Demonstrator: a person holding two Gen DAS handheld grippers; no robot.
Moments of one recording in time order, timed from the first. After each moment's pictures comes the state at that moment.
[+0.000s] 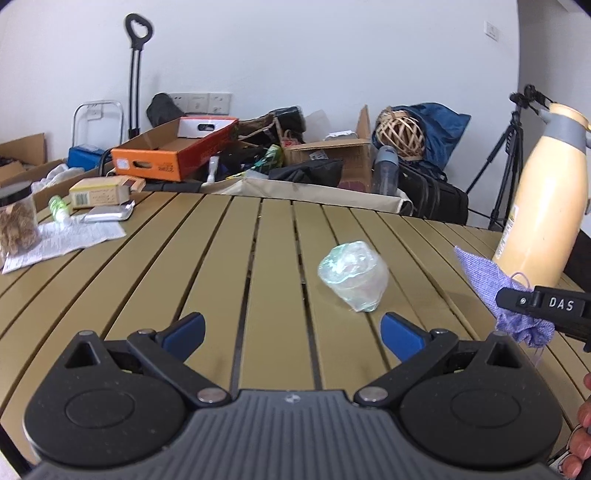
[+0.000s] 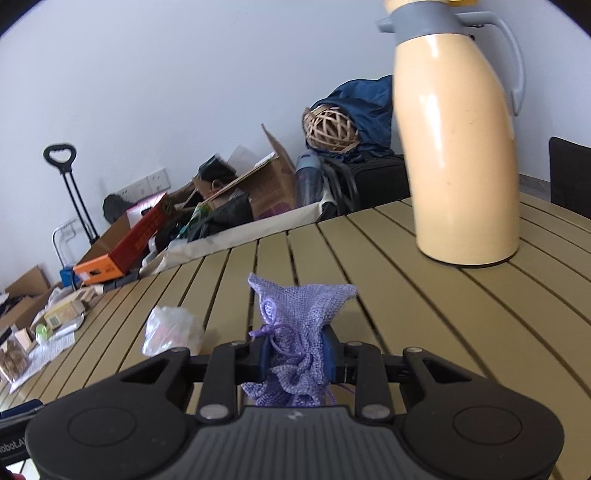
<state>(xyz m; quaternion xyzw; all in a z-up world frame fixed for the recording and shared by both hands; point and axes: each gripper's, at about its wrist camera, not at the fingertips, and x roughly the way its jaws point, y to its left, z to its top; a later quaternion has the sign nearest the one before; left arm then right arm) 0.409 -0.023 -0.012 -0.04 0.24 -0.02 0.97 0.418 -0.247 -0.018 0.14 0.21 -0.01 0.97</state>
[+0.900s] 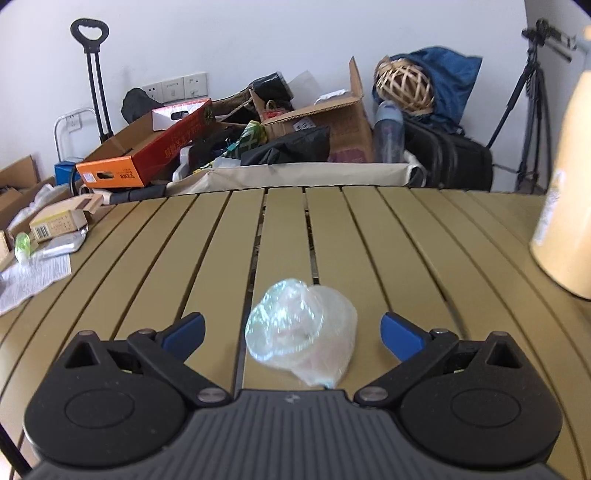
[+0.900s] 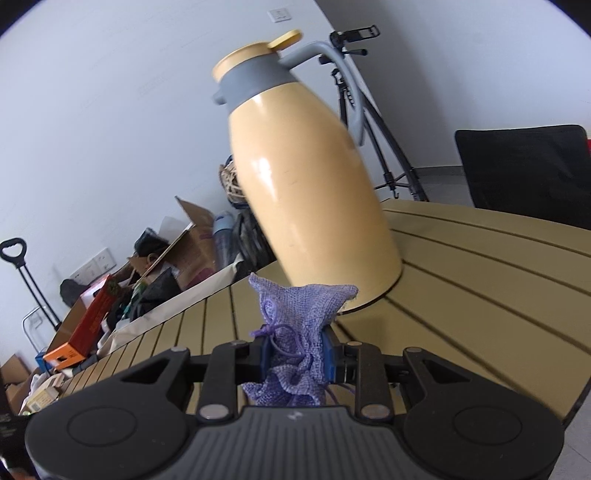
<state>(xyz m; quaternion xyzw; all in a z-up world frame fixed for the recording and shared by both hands) 0.532 -0.107 -0.024 0.03 0.30 0.03 0.95 0.382 -0.364 -0.014 0.23 0.15 -0.10 0.96</state>
